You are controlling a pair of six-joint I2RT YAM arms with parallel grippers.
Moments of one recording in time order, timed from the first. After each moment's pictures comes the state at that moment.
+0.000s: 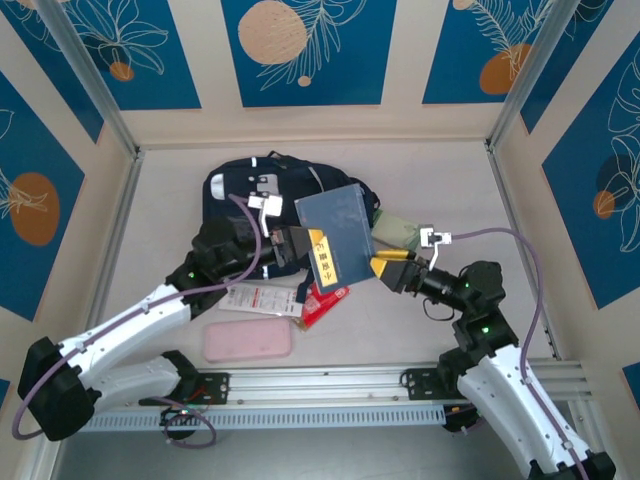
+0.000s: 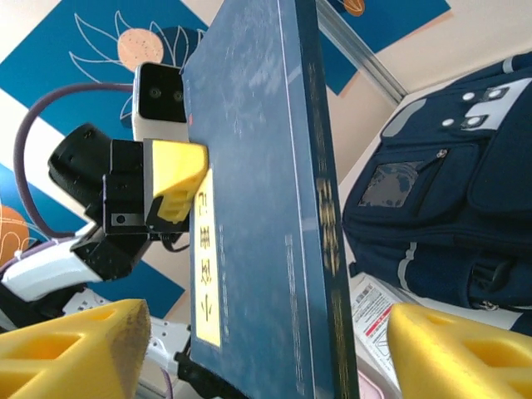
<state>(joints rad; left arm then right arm) -0.74 1.04 0.73 0.34 0.42 -0.91 0.36 0.46 0.38 0.16 -0.72 0.88</state>
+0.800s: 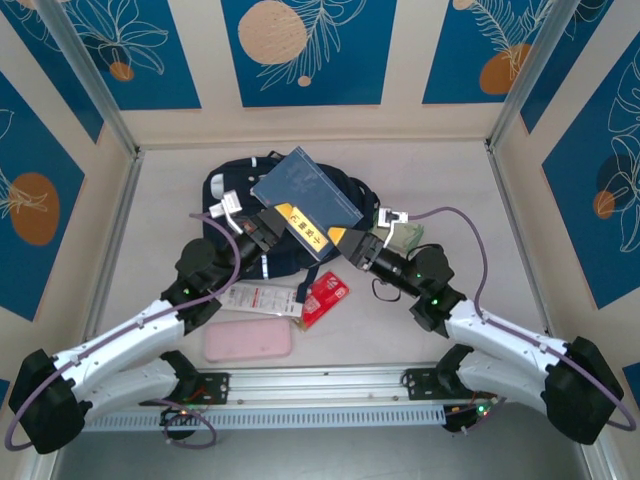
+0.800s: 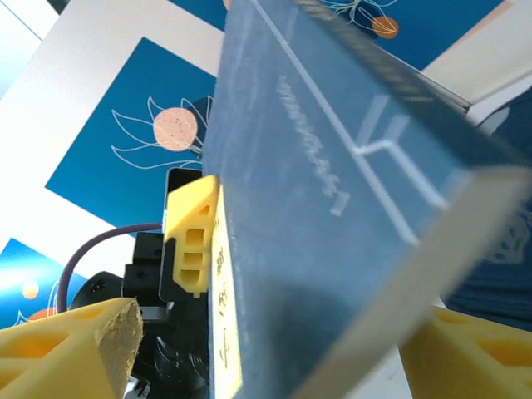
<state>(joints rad) -0.77 0.96 0.61 0.56 0.02 -1.11 0.74 0.98 0.45 0.75 -0.28 1.14</state>
